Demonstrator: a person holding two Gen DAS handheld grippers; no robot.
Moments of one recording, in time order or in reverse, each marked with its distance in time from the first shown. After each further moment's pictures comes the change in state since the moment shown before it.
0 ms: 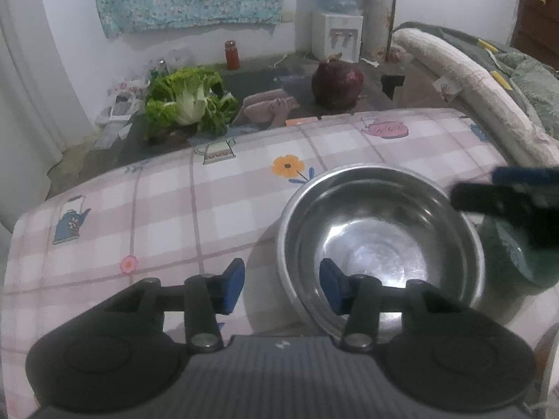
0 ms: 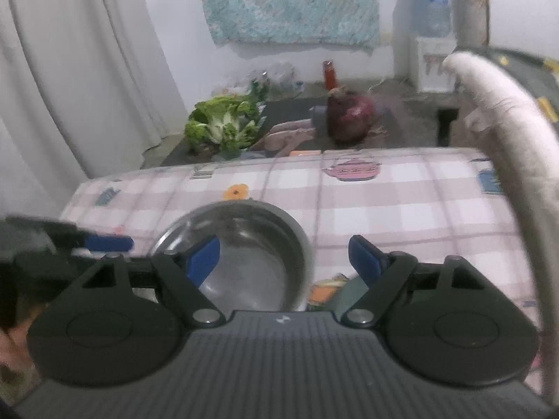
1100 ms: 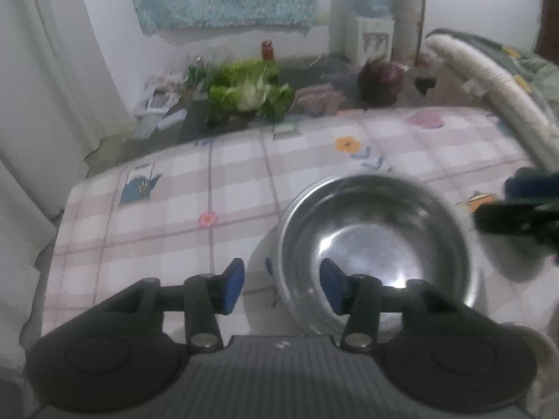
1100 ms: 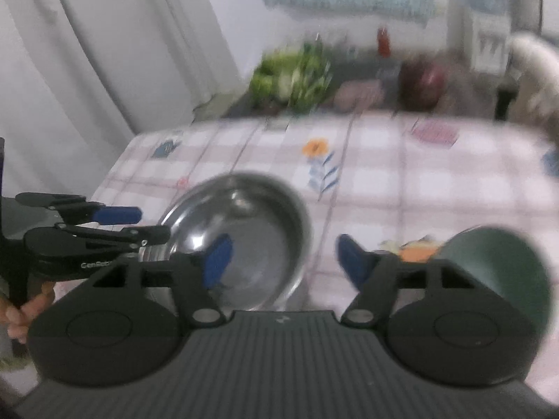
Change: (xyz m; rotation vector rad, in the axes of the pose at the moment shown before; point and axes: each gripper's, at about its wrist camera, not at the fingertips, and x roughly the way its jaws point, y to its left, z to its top) left arm -0.056 0.044 -0.044 -0.041 -0.024 0.083; right arm -0.020 0.058 -0.018 -0.099 0.093 0.116
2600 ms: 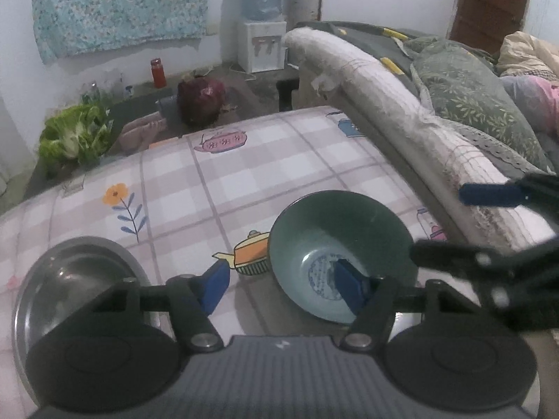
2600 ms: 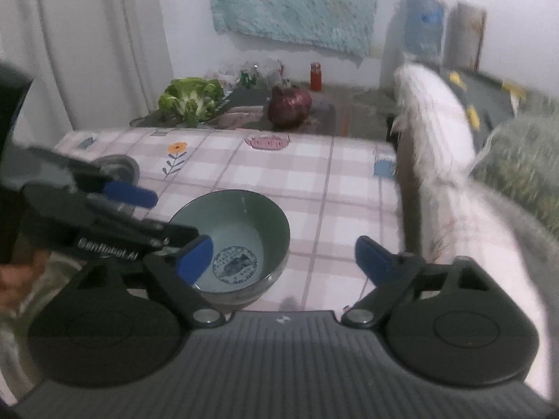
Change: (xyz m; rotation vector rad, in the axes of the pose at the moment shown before) left arm 0.025 -0.207 0.036 0.121 -0.013 -0.256; right arm -0.092 -0.152 -0.053 -0.030 -0.080 -0.199
